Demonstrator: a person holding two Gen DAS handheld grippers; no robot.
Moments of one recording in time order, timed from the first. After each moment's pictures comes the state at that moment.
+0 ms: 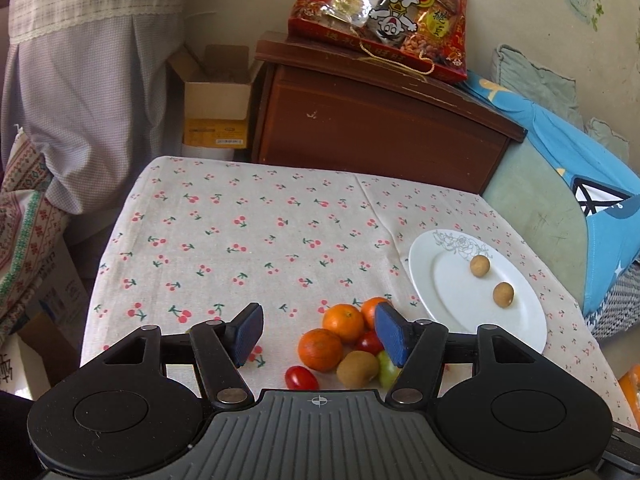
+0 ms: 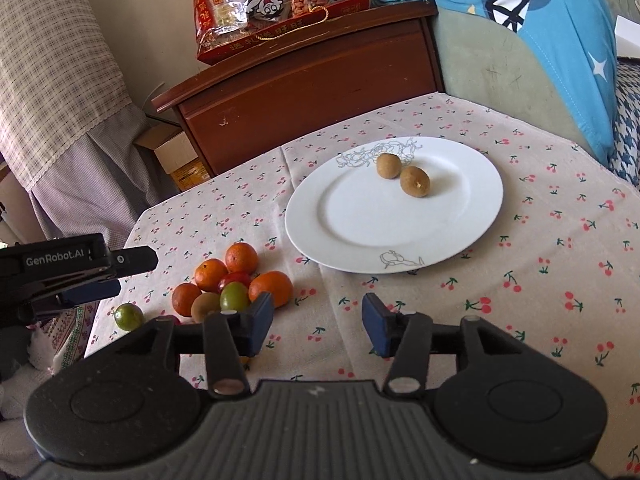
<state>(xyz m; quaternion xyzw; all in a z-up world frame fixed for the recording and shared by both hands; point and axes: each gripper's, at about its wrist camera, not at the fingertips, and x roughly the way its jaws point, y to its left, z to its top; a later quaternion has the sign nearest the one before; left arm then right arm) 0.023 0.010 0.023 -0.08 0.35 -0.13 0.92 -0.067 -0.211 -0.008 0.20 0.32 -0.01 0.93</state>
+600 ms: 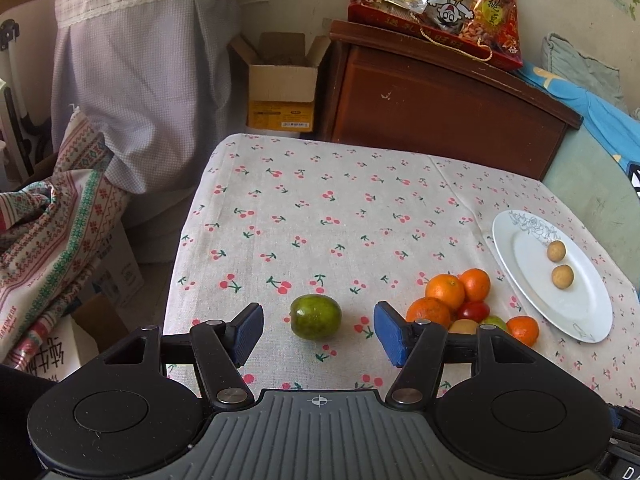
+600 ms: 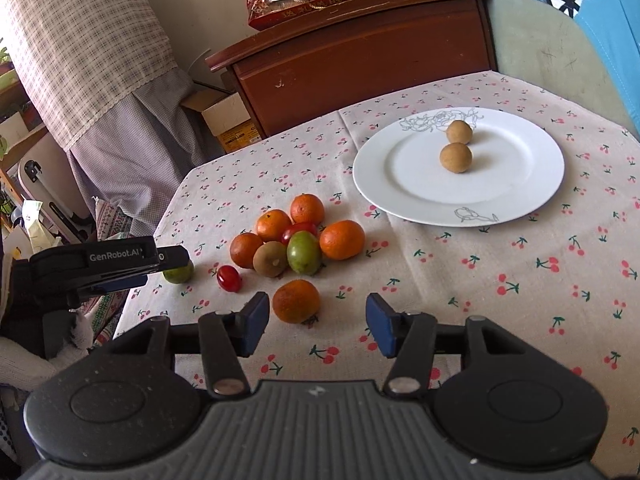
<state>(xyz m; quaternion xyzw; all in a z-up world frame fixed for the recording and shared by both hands) 0.022 0.049 -0.004 -0.05 0.37 -0.07 0.93 -0.069 -0.175 -0.016 0.18 0.34 0.05 0.92</state>
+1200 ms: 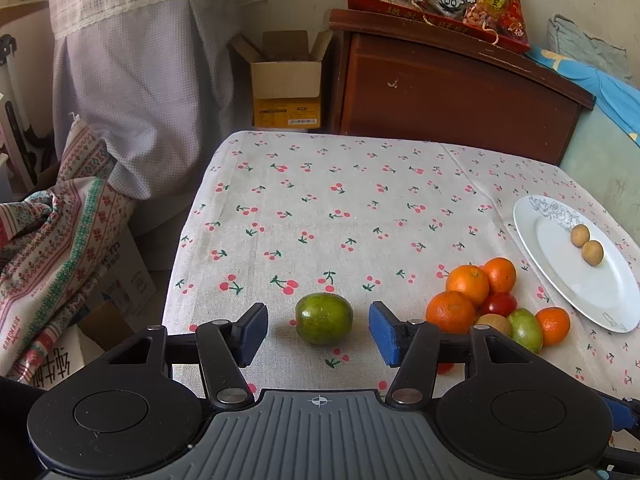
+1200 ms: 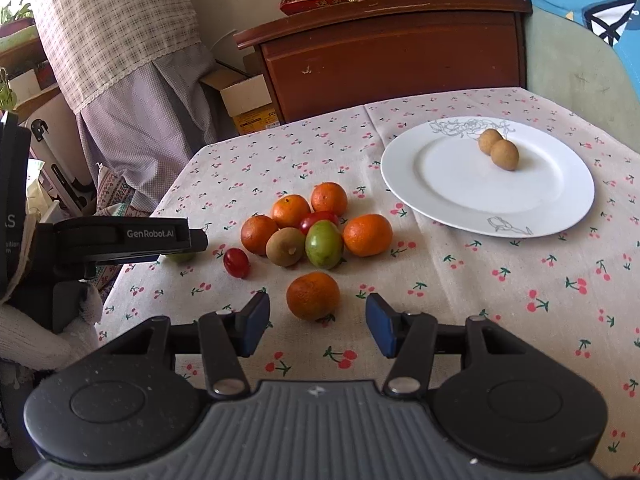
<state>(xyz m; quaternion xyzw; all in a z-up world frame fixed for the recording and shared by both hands) 0.031 0.039 -0.018 -0.02 0.36 -0.05 0.93 -0.060 -0.154 -0.025 0.12 0.34 0.07 0.93</state>
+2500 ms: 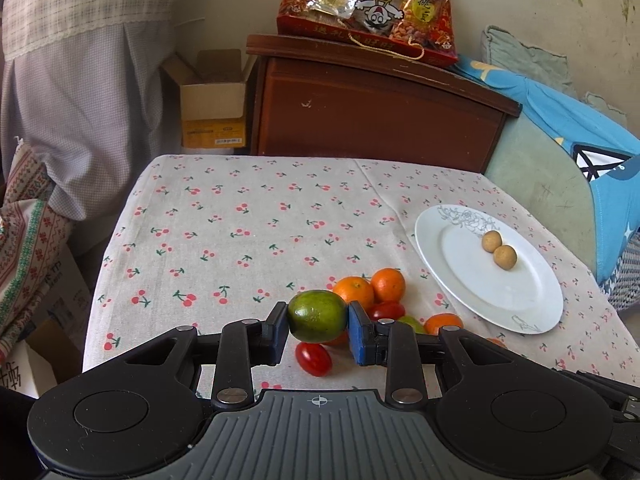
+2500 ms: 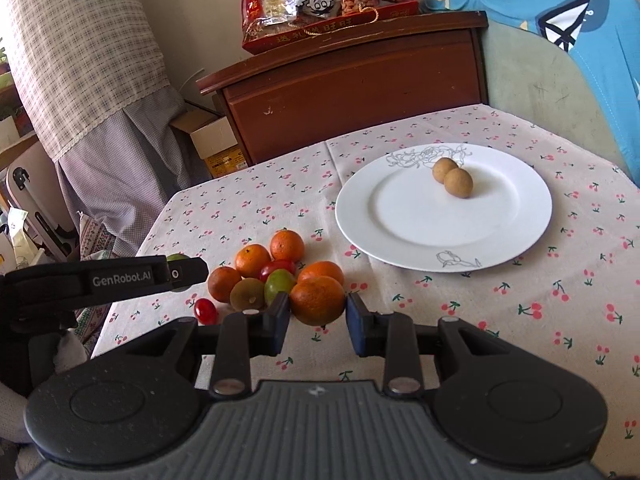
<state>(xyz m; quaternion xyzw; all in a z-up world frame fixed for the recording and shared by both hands) 0.009 0.000 0.006 -0.04 0.34 -0.14 0.93 -0.064 -0.184 -0.009 0.16 0.30 0.02 0.94</state>
